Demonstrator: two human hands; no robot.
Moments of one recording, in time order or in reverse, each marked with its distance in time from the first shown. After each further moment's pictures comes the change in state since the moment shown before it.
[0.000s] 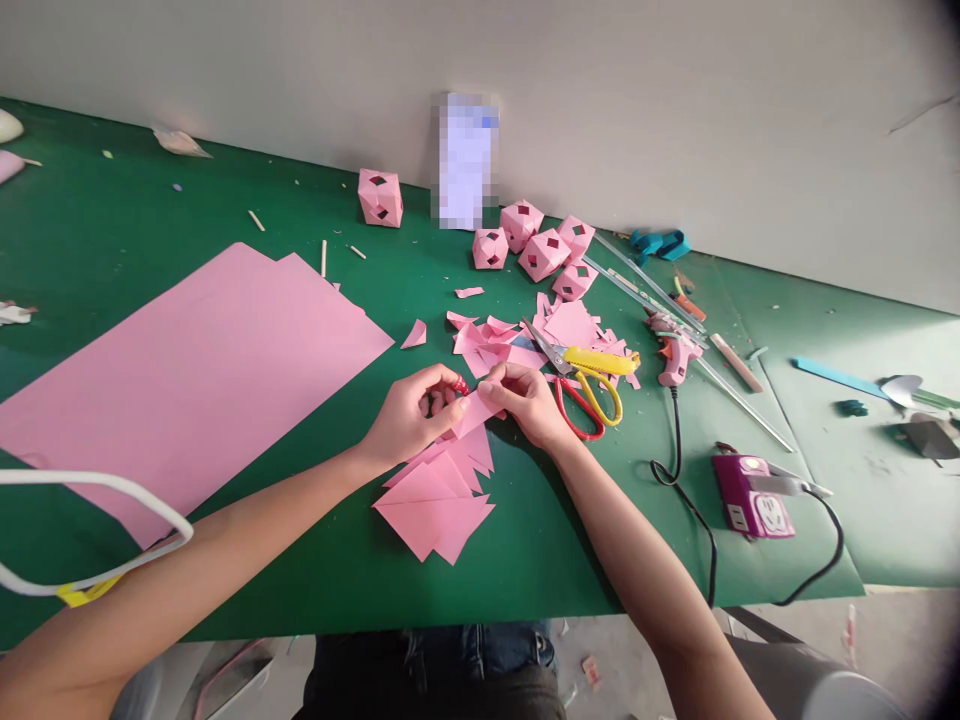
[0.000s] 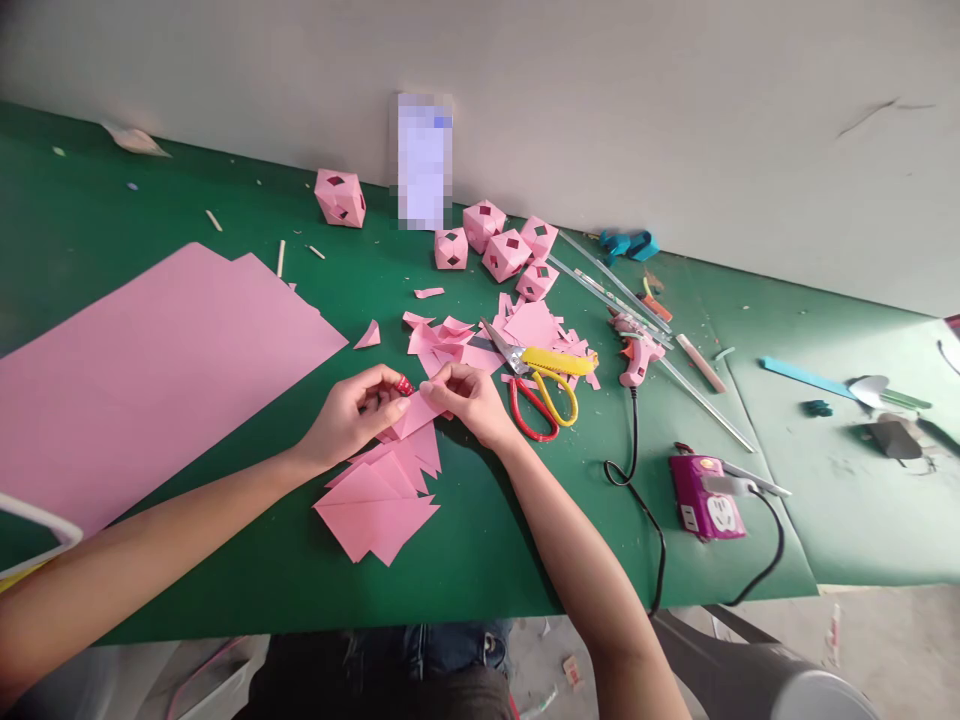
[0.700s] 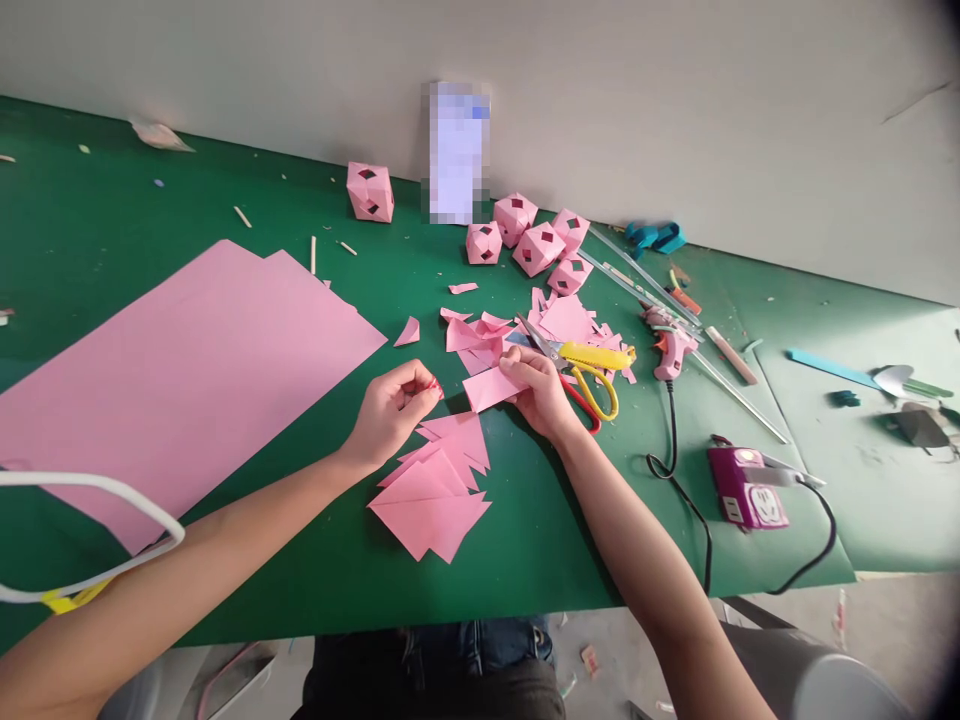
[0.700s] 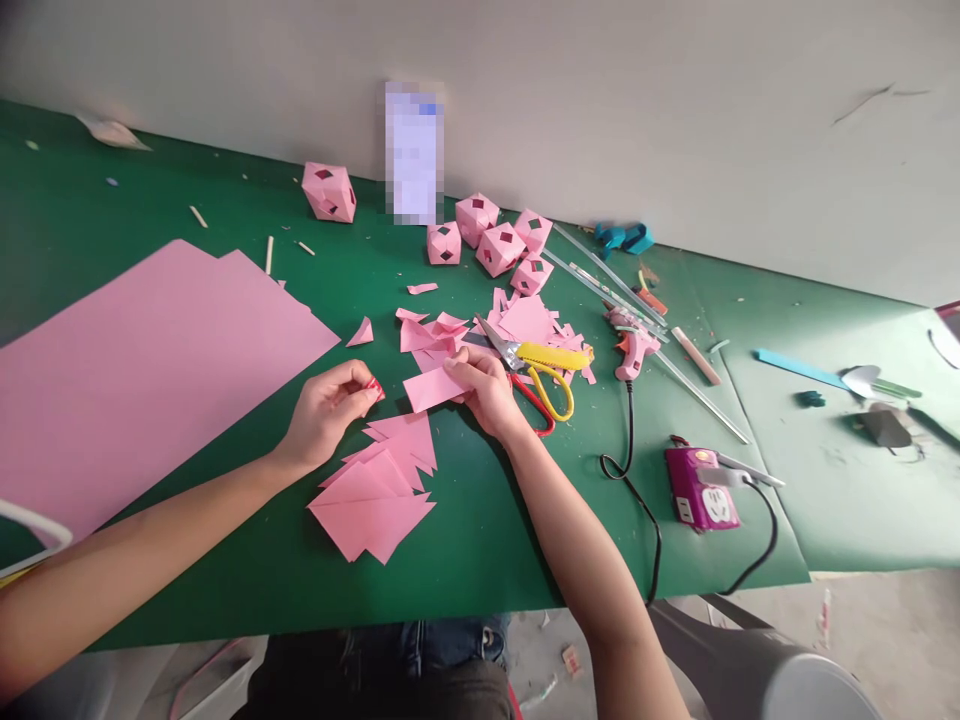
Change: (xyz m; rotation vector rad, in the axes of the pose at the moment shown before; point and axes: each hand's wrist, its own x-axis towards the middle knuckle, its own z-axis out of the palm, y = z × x) left_hand -0.004 -0.005 -0.009 -0.120 0.091 0.053; right_hand 0.006 0.000 -0.017 0.194 0.119 0.057
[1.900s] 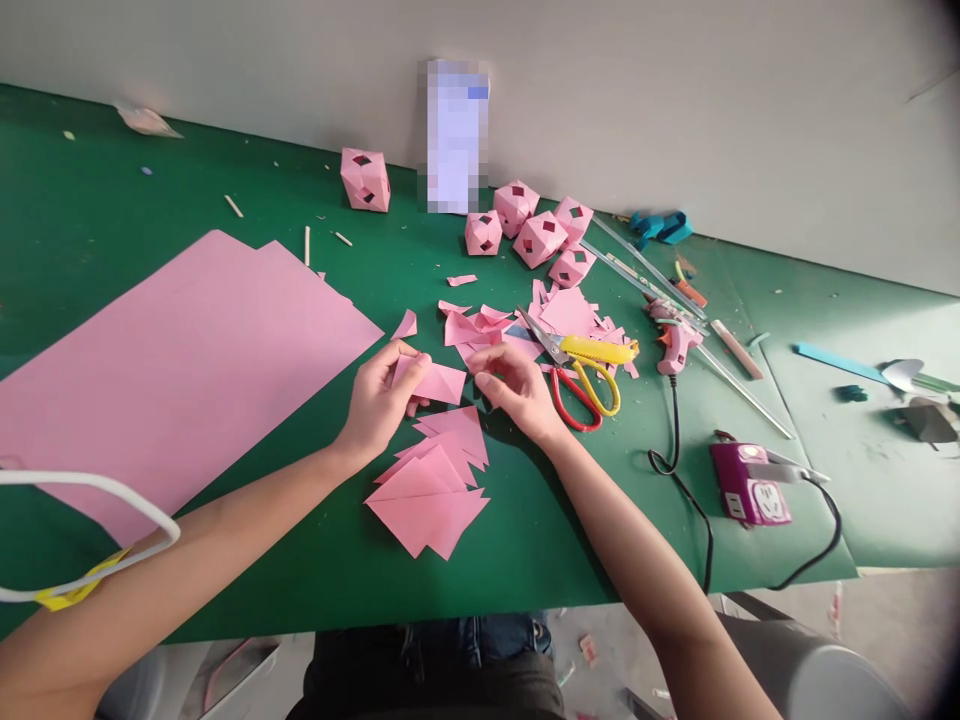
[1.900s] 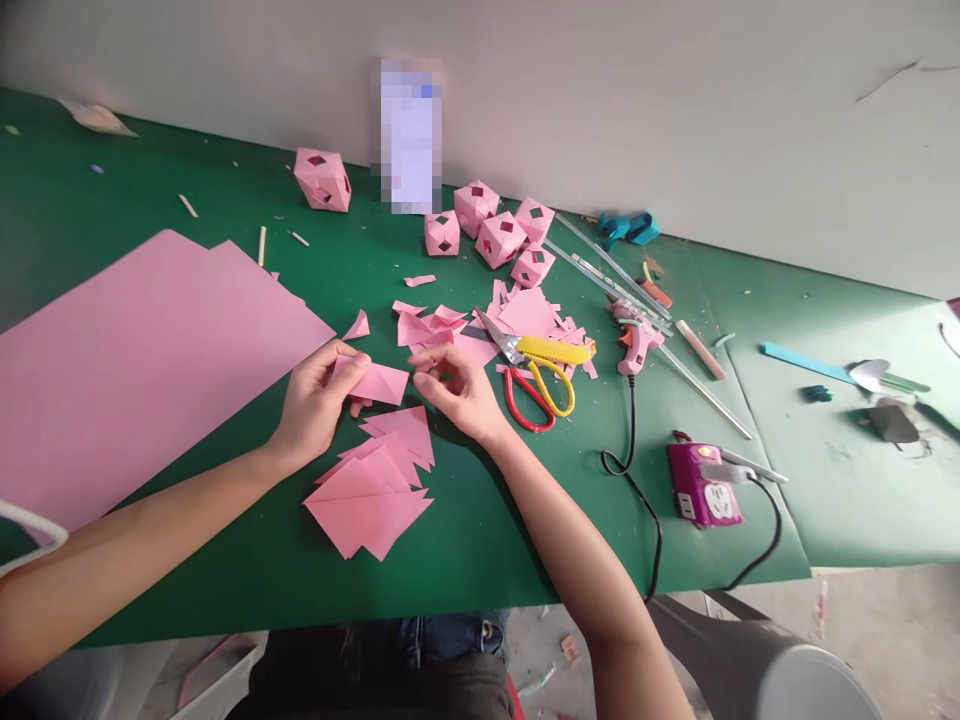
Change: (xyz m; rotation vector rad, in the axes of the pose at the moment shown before) left_hand 0.007 -0.012 0.000 -0.021 0.160 -0.105; right_hand -0.014 0.000 0.014 -0.361 -0.125 -0.233
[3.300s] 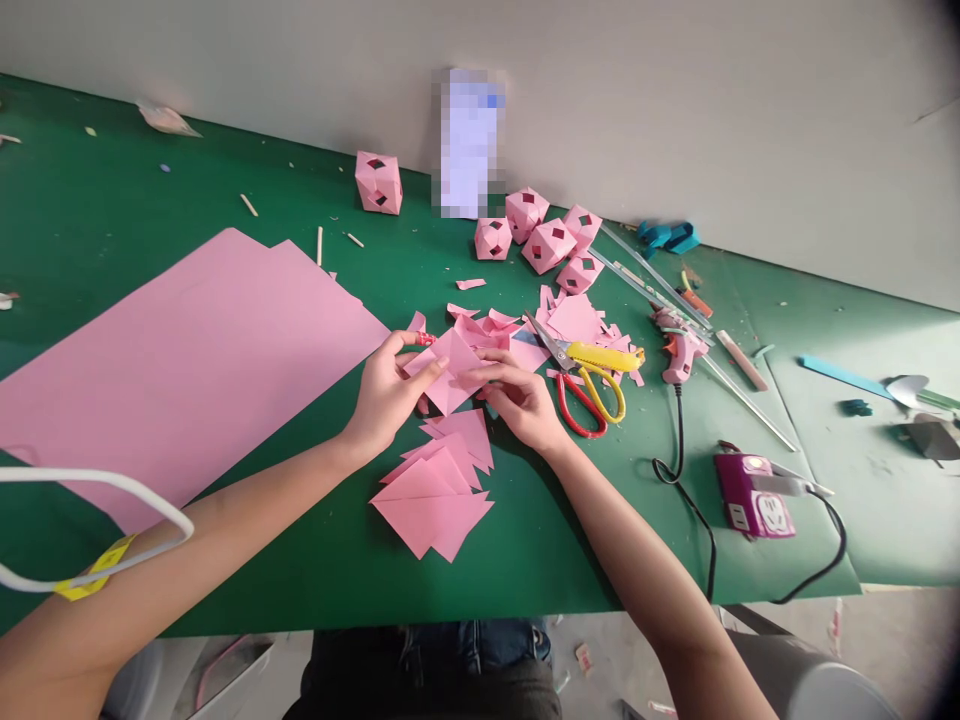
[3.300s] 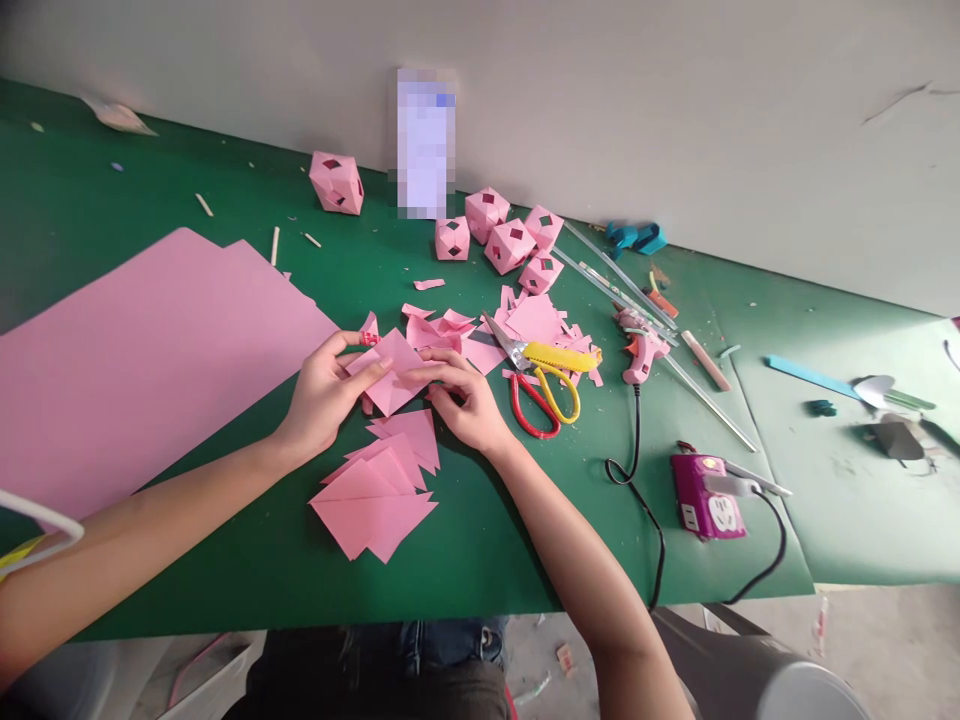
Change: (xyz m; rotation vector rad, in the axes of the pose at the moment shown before) left_hand 0.007 0.010 0.007 -0.060 0.073 -0.141; right_hand -0.002 0.009 0.001 -0.202 -0.060 -0.176
